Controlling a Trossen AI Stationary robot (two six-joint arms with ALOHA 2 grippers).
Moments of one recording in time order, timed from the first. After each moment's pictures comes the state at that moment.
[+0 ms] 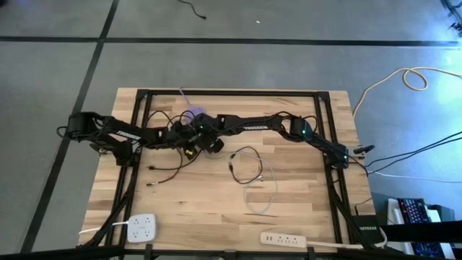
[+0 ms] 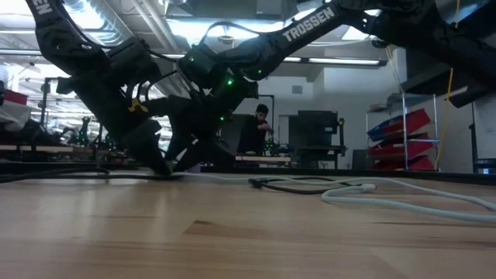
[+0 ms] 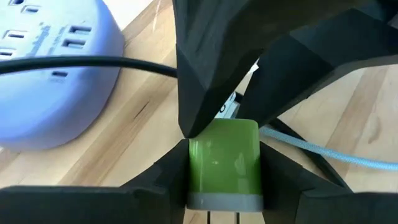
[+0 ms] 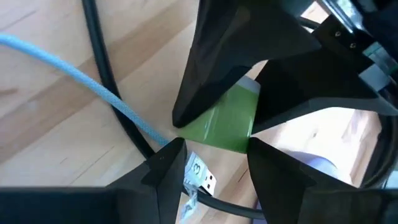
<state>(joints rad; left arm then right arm) 0.22 1.45 0.35 0.21 -0.27 -0.23 -0.17 2.48 2.00 -0.41 -0.04 -1.12</state>
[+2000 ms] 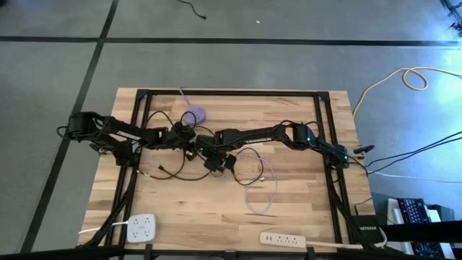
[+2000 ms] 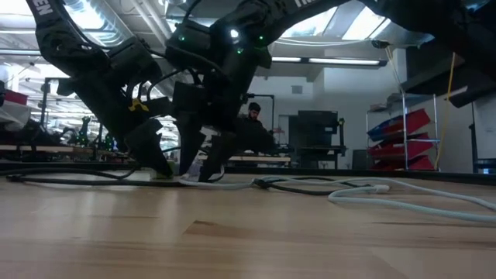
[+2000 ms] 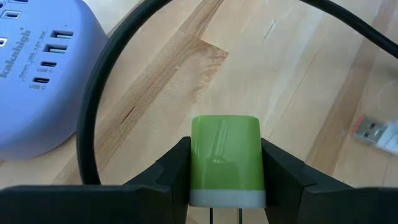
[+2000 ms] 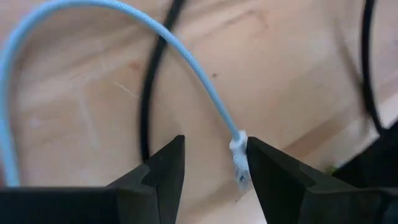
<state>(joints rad) 0.22 1.45 0.35 0.21 -0.25 -0.23 -0.03 2.42 2.00 -0.74 -0.04 -1.21</state>
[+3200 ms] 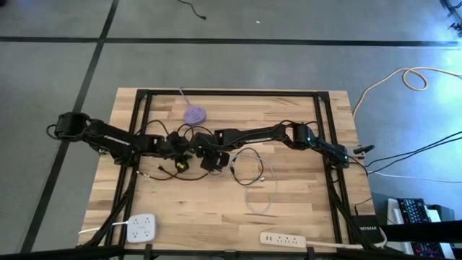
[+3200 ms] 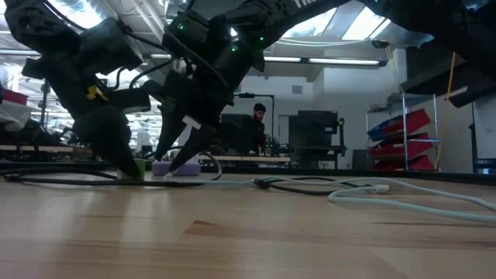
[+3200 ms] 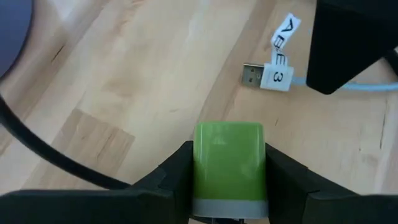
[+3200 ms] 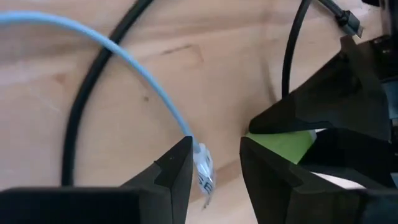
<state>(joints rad) -0.01 1.30 0.34 -0.05 -0.26 -0.34 -0.04 2.44 2.00 -0.55 -0.07 -1.39</state>
